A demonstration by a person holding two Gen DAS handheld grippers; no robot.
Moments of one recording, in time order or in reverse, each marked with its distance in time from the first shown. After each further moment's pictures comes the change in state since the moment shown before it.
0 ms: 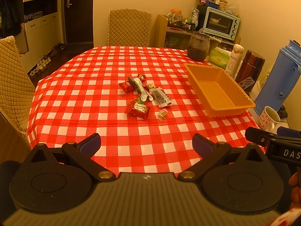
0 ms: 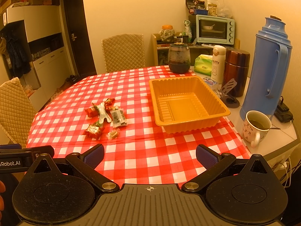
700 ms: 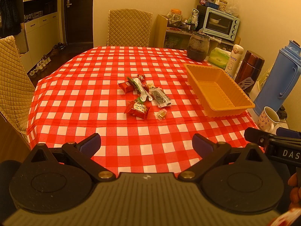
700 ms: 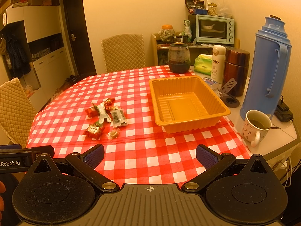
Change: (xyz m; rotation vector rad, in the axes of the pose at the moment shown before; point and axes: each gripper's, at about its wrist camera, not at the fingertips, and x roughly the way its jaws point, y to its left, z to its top) left arm 0.000 0.000 0.000 -0.001 -0.001 -0.001; right arm 0.000 0.000 0.000 0.003 0.000 0.000
